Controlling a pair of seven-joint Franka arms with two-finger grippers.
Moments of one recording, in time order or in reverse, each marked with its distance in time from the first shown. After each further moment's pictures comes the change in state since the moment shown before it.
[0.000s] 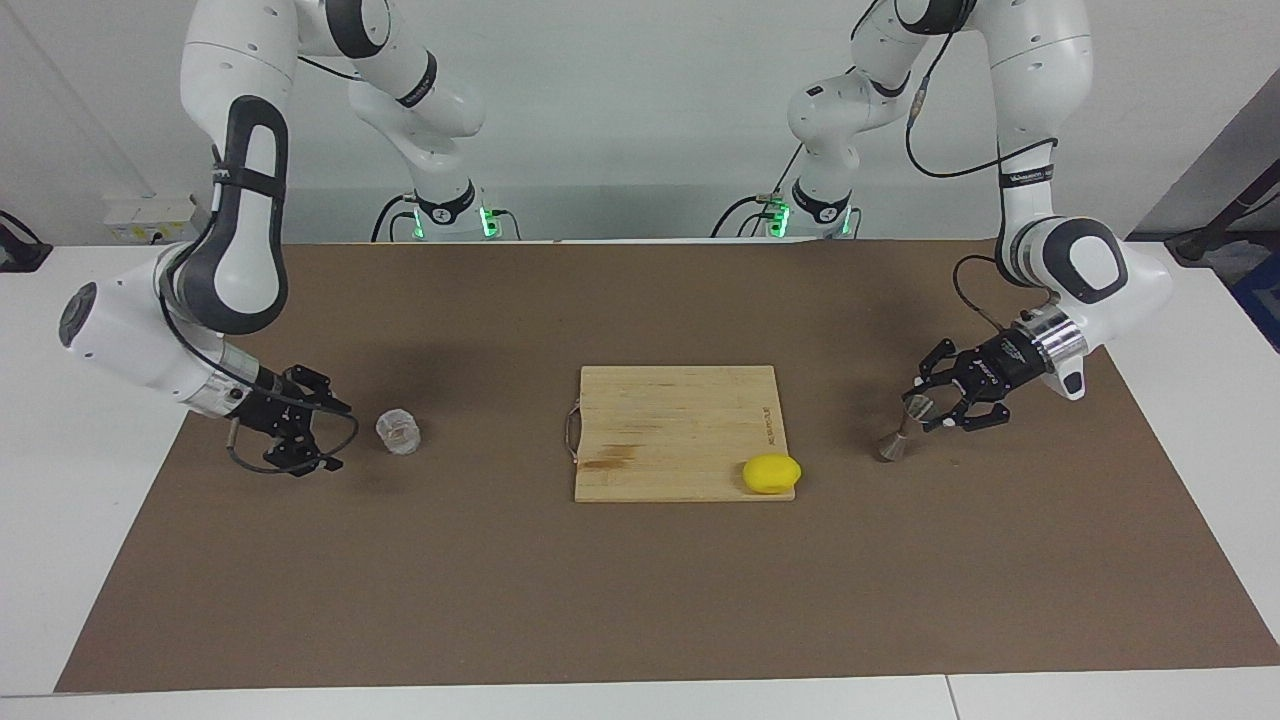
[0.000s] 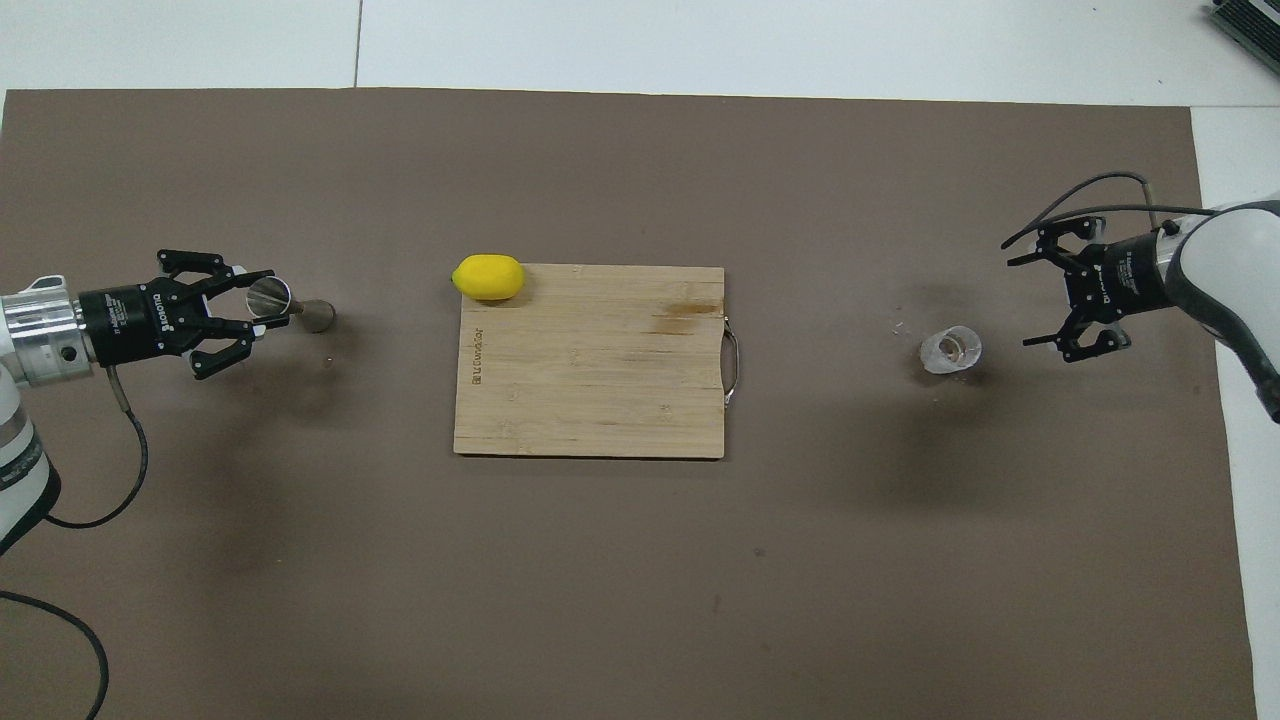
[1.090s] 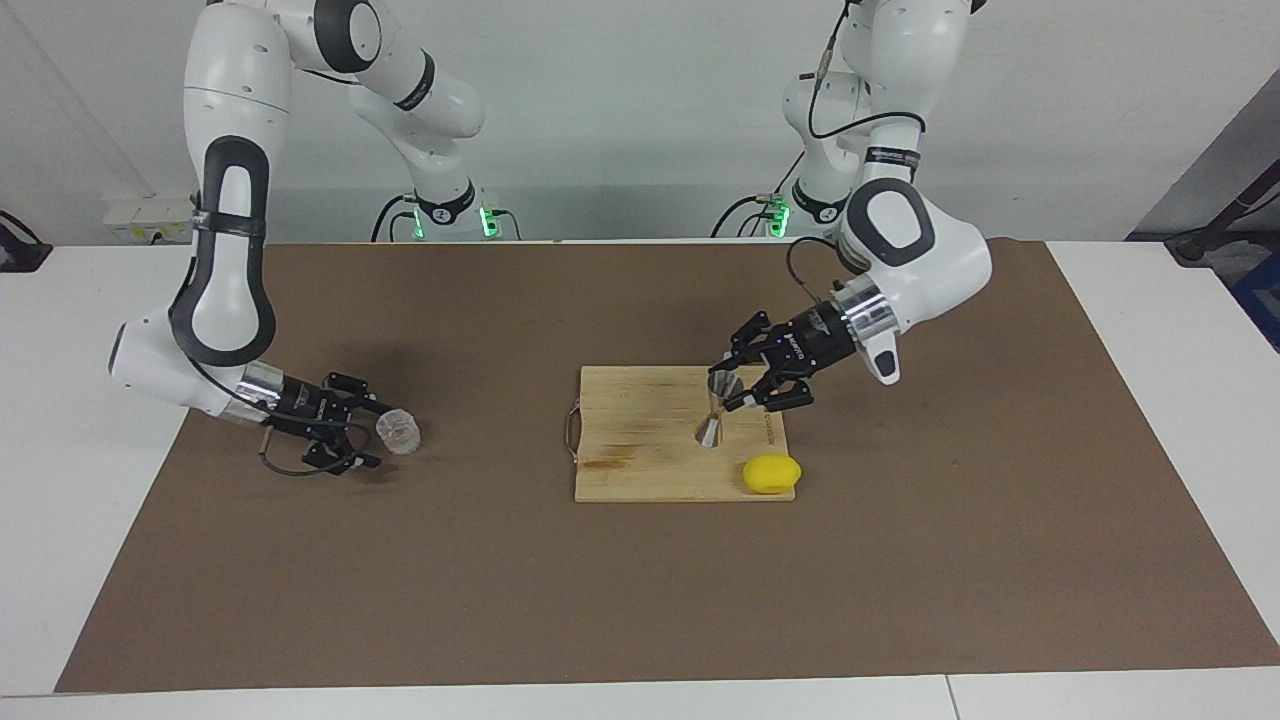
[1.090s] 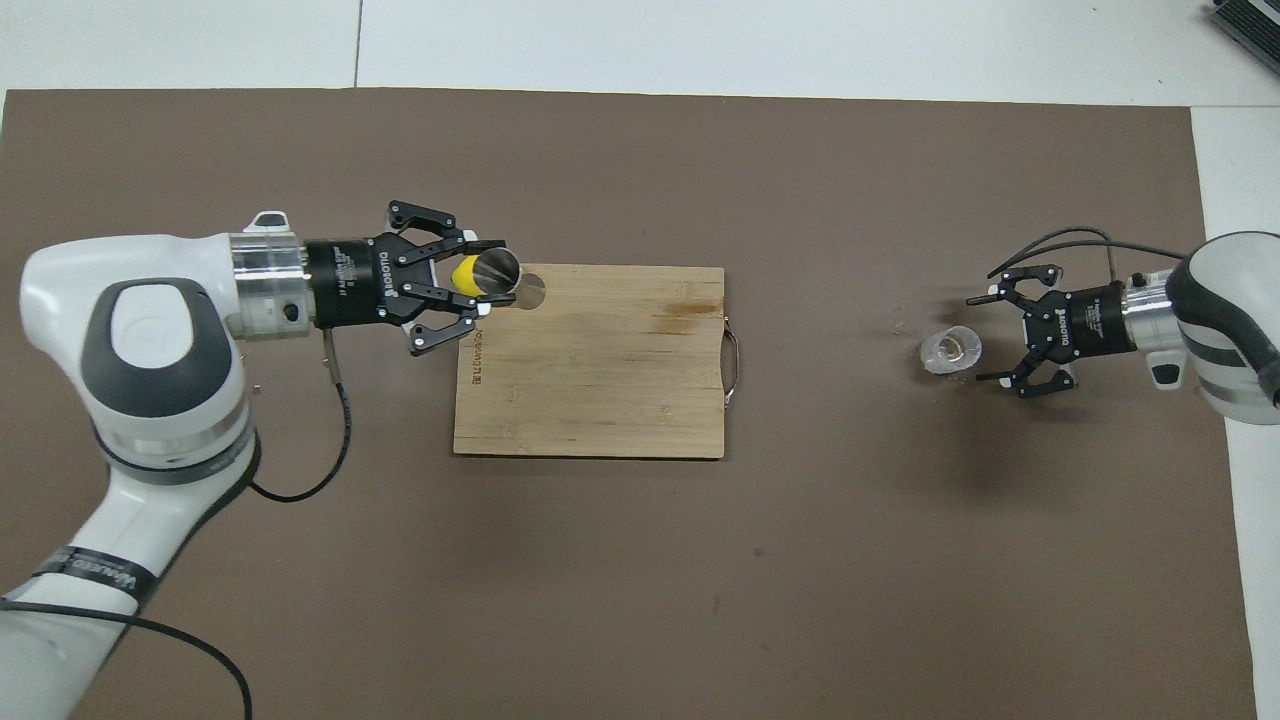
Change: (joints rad) left arm -0.587 -0.090 -0.024 0.021 -0.282 0.484 -0.177; right arm -0.027 0.045 0.001 -0.131 0.273 -0.004 -0.173
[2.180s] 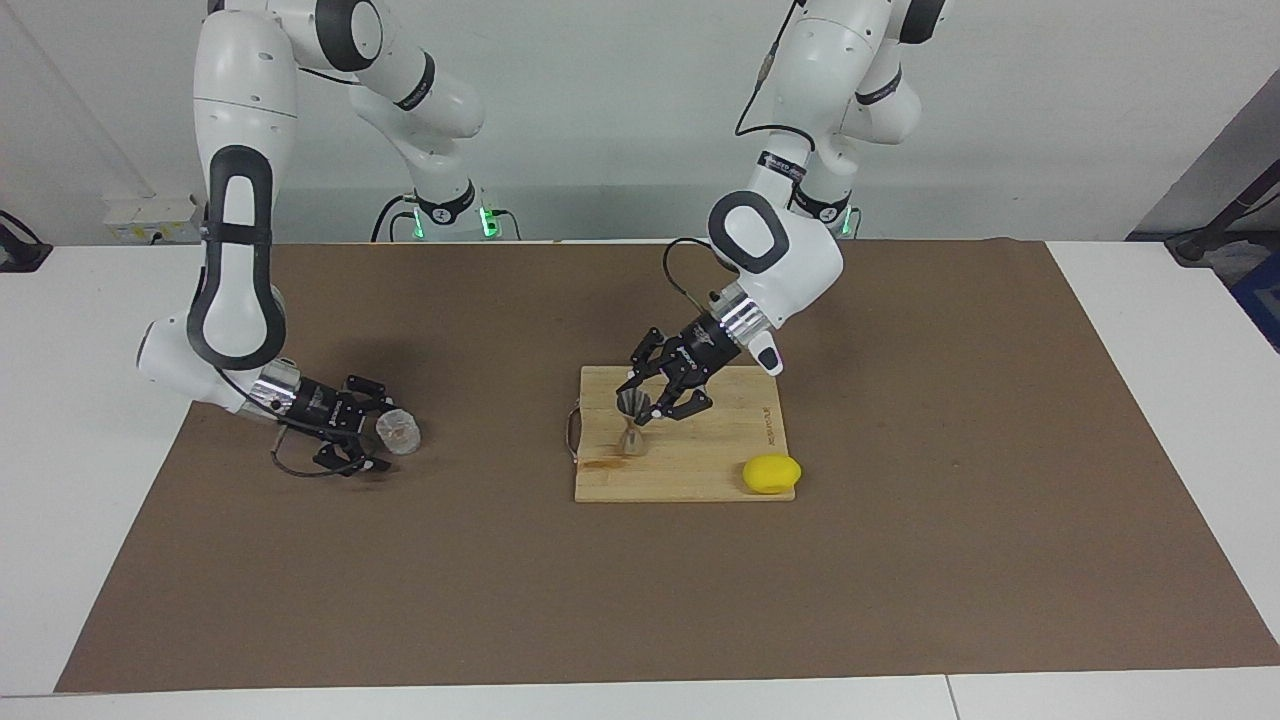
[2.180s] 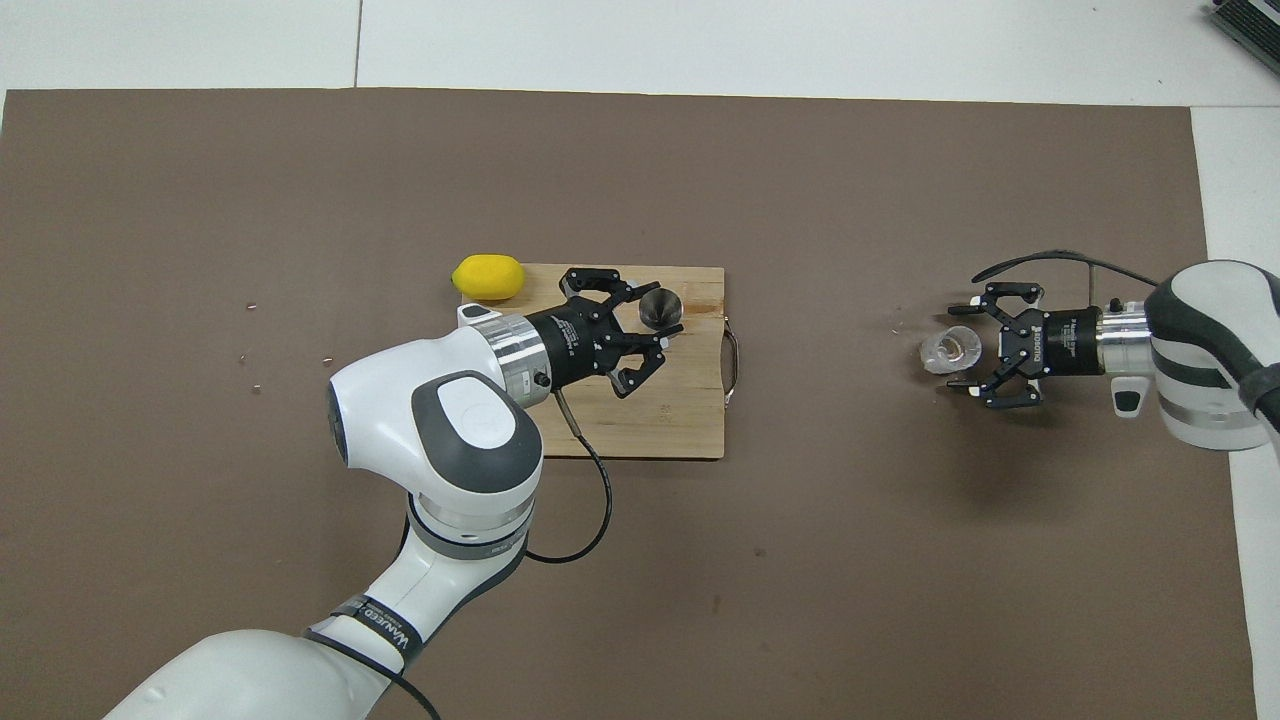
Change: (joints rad) left arm -0.252 0.121 0.002 0.036 -0.234 0.333 -0.026; right arm 0.004 -0.007 0.005 -0.083 0.133 0.082 -0.022
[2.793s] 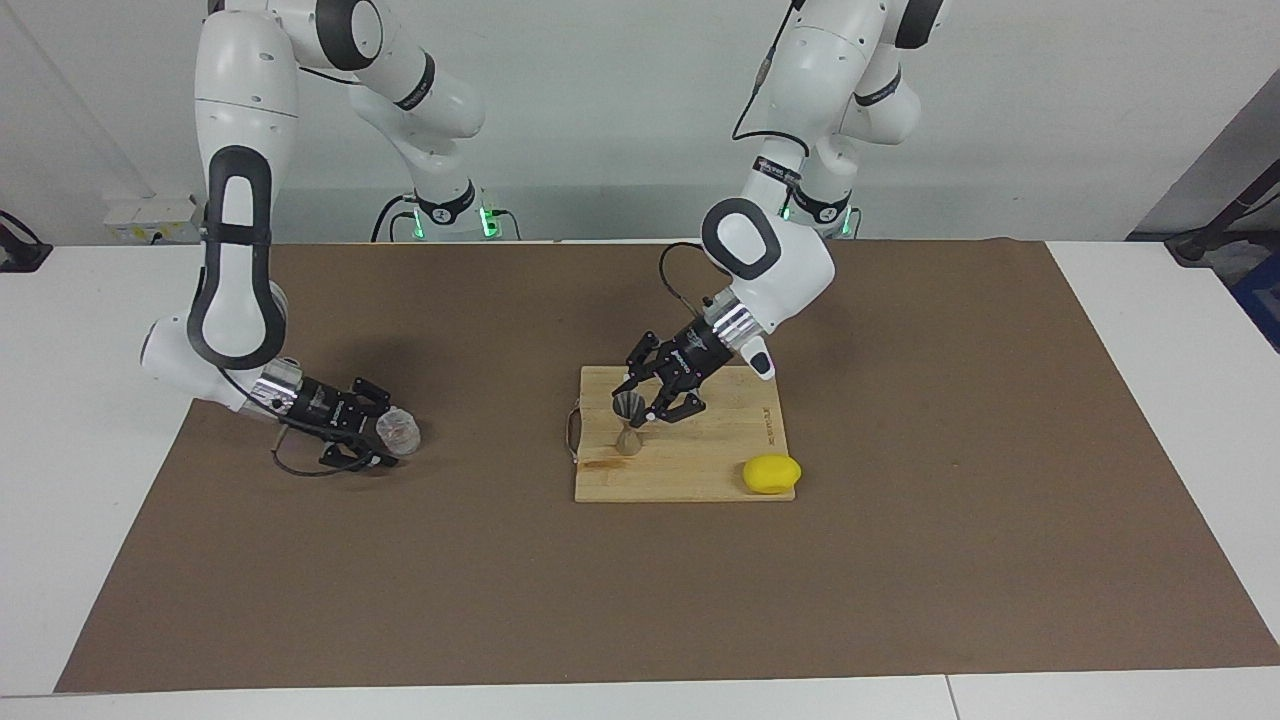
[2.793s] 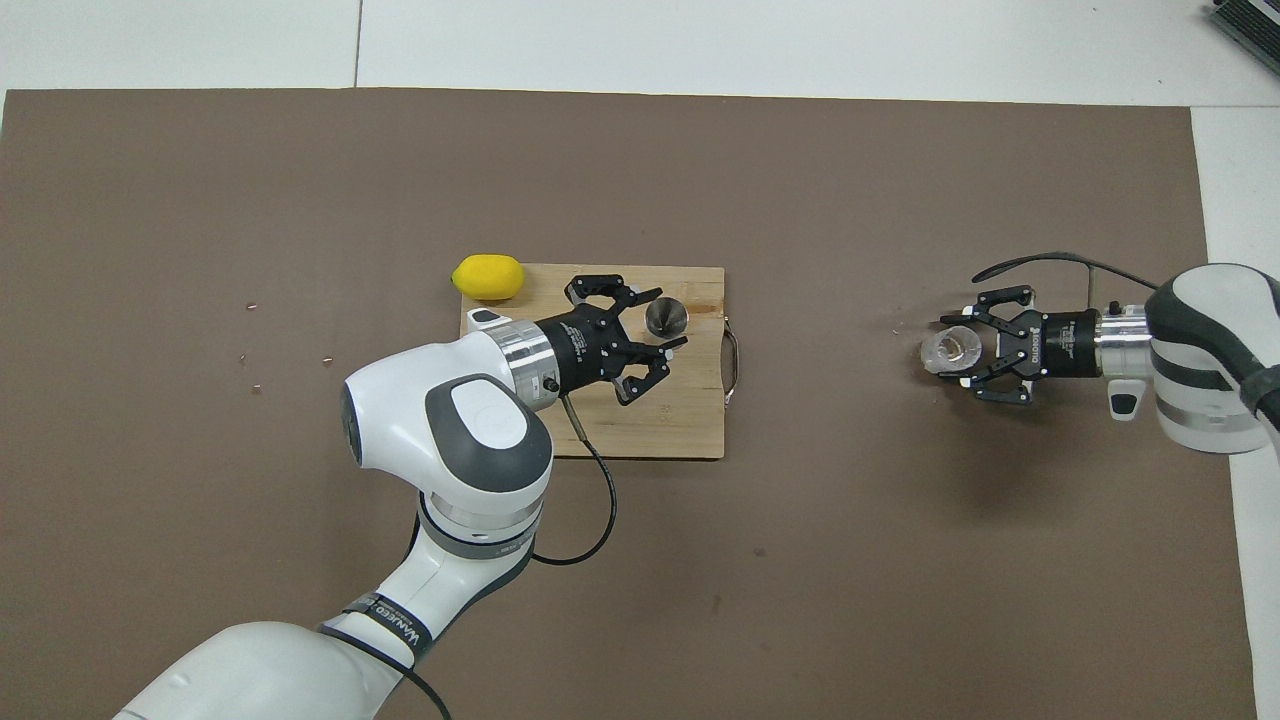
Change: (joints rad) left arm -0.010 0.022 0.000 0.002 -0.002 0.002 0.028; right arm 0.000 -0.002 0.000 -0.009 0.025 0.001 -0.005
